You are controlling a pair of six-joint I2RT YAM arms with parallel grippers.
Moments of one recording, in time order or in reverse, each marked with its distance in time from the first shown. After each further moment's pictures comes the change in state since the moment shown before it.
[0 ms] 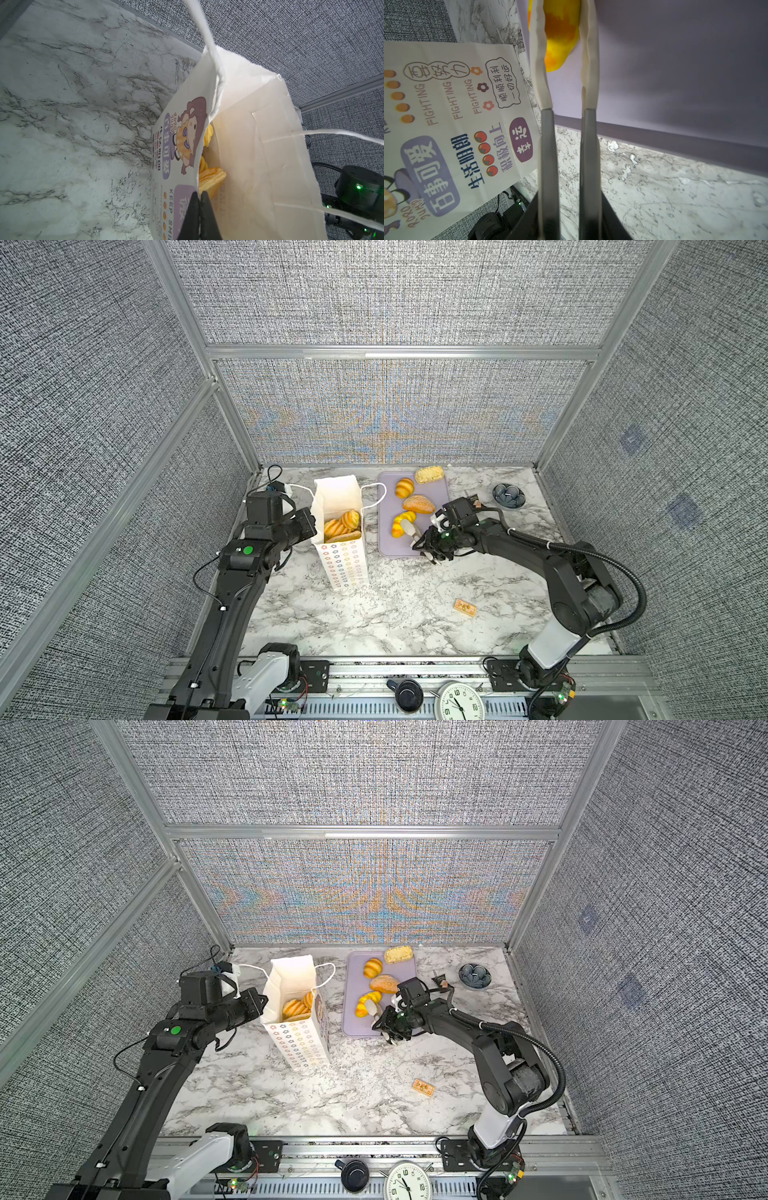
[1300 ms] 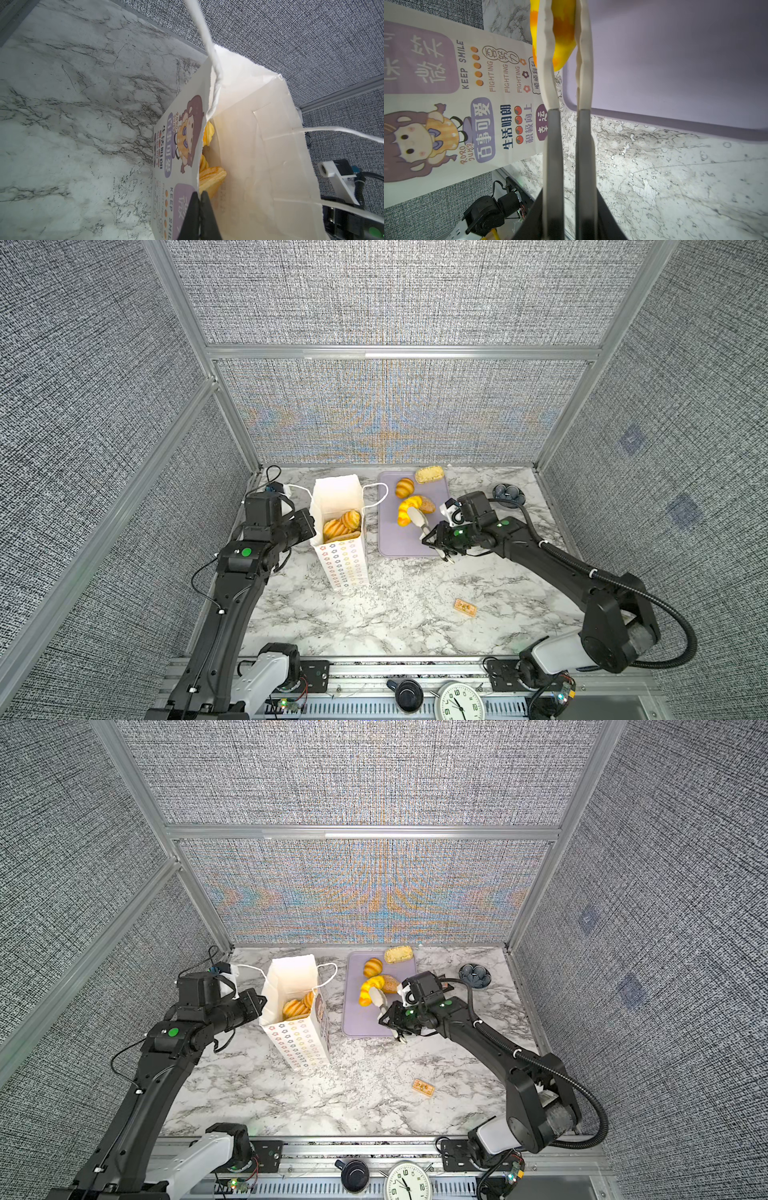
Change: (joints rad) left arm 0.000 -0.015 0.006 -0.019 -0.007 -0.001; right arm -0.003 -0.234 0.027 -0.164 0.071 -0.134
